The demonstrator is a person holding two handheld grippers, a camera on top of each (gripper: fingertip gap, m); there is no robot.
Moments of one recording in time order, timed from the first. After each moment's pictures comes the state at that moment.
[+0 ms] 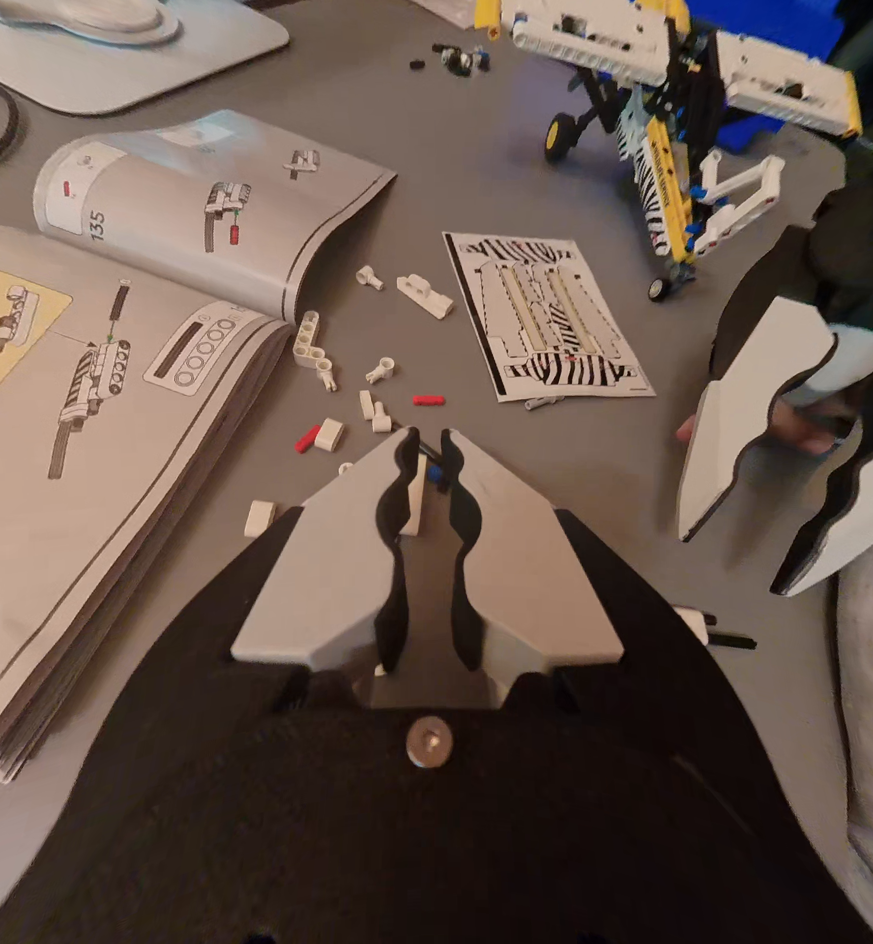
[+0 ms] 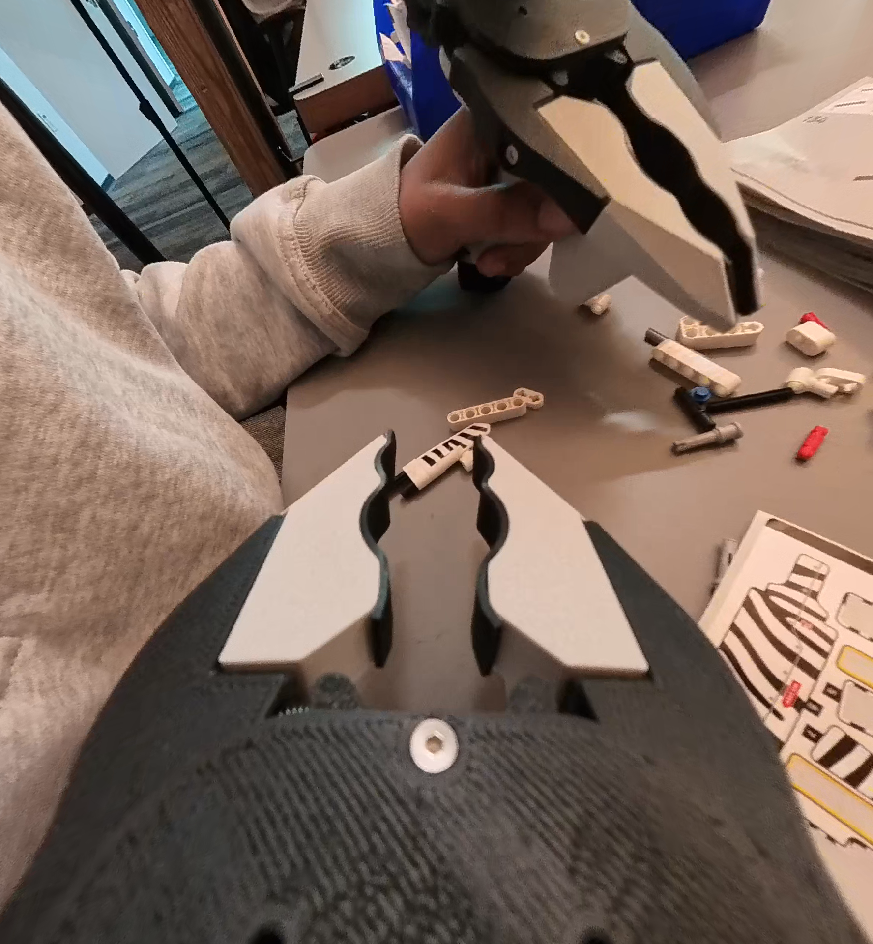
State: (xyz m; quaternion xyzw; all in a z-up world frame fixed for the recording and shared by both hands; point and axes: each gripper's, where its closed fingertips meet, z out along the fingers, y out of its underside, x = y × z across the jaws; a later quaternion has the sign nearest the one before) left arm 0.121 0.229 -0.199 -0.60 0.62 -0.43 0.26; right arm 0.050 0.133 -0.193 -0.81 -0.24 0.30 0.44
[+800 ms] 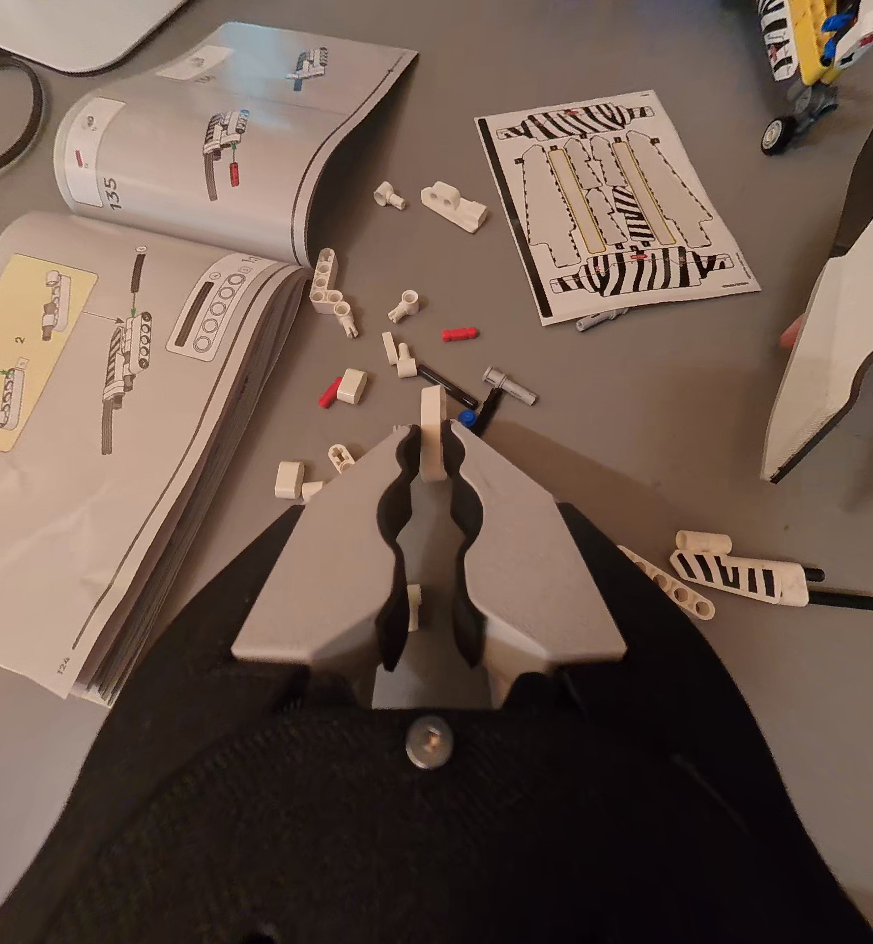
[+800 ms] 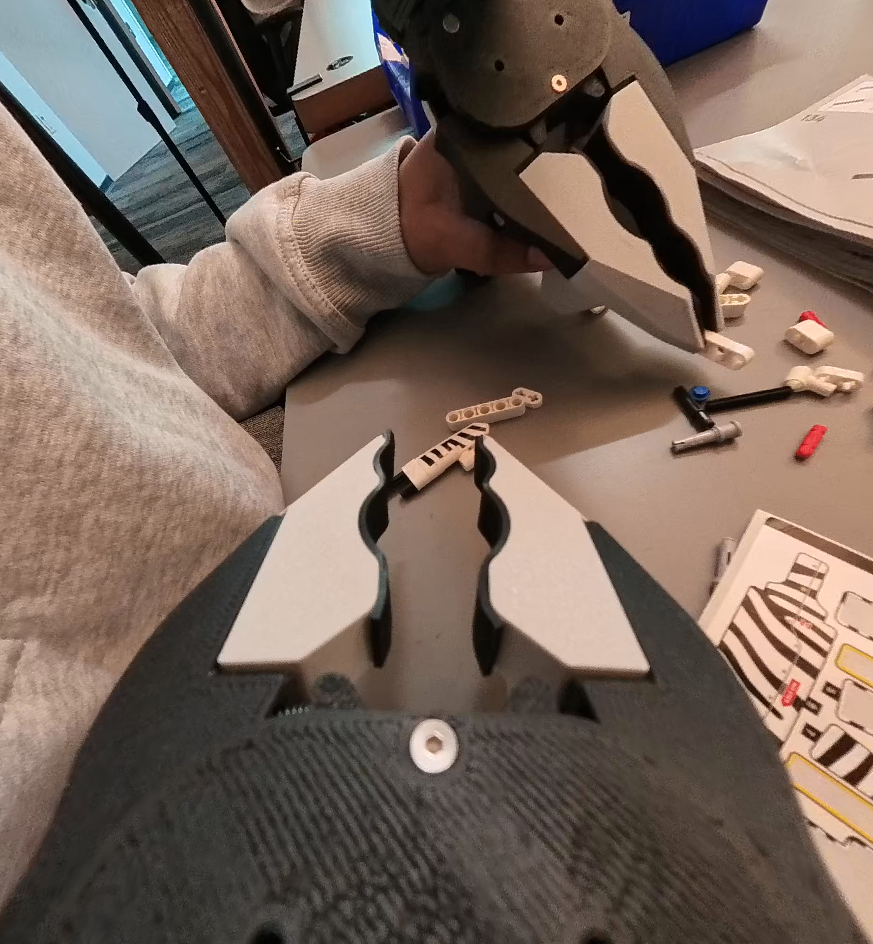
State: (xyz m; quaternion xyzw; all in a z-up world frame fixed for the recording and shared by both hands) left arm 0.109 0.237 -0.222 -0.60 0.68 -0.31 0.29; right arm 0.051 0.134 -0.194 -0.81 -0.24 0.30 0.44
